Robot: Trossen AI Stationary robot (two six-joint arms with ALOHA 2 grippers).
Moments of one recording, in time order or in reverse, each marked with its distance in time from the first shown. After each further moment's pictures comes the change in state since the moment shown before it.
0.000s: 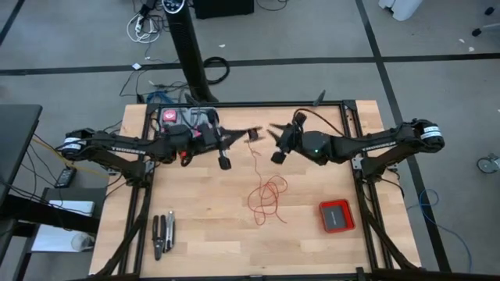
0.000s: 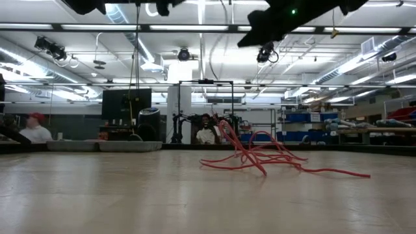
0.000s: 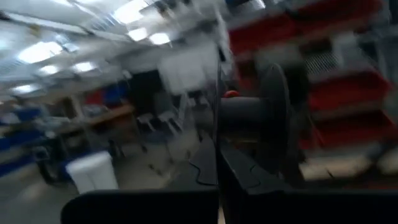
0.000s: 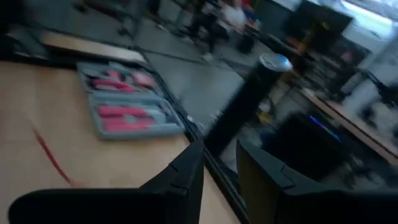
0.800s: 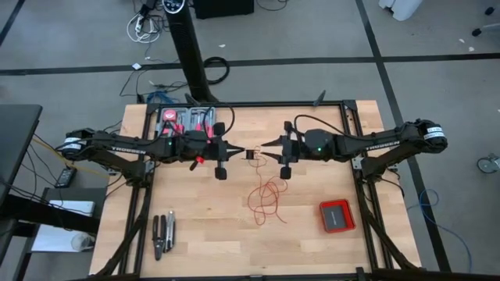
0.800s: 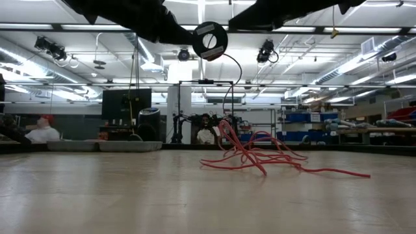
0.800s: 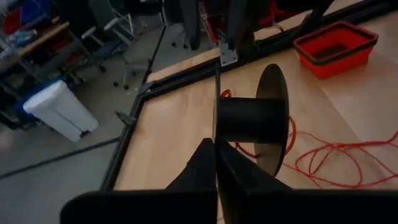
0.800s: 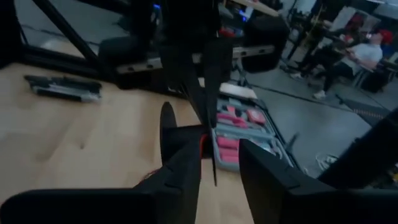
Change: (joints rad) left arm -0.002 0.000 0.001 -0.468 0.049 0.103; right arm -0.021 -0.035 0.006 -0.044 -0.499 0.054
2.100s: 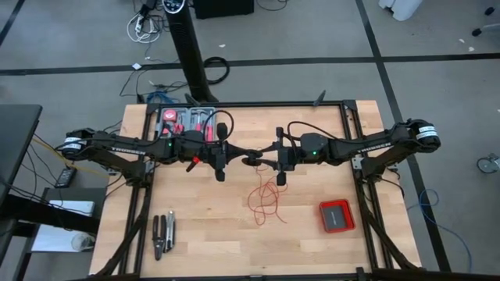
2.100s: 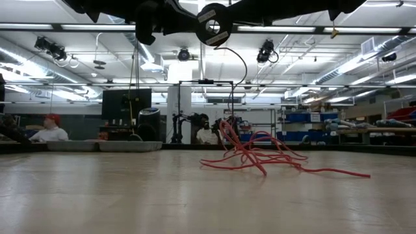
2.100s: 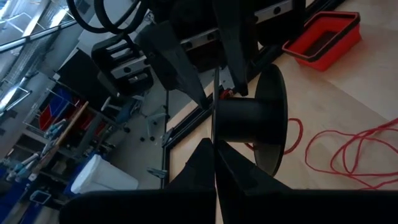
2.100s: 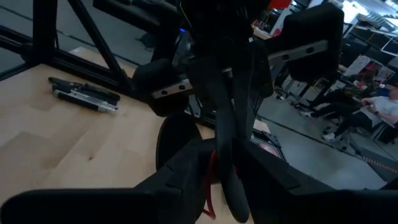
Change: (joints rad) left arm -0.016 0.000 0.000 0.104 0.061 0.380; right arm 0.022 0.091 -0.001 0.169 -0.087 -0.141
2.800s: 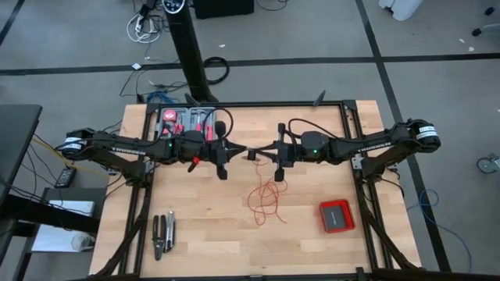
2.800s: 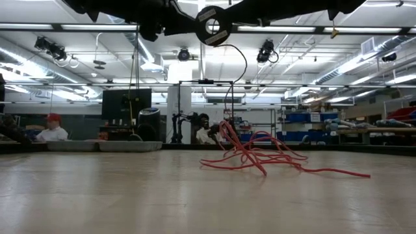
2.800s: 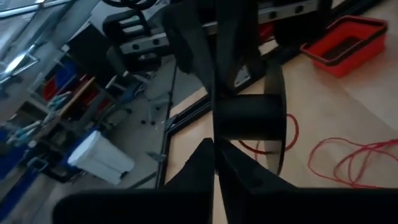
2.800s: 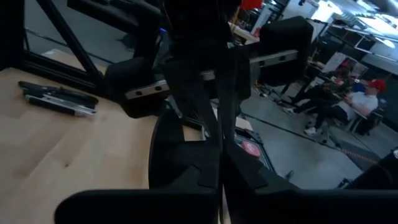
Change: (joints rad) left arm -0.002 0.001 0.000 0.018 -0.089 -0.126; right arm -0.010 0.000 0.001 0.021 0.062 0.007
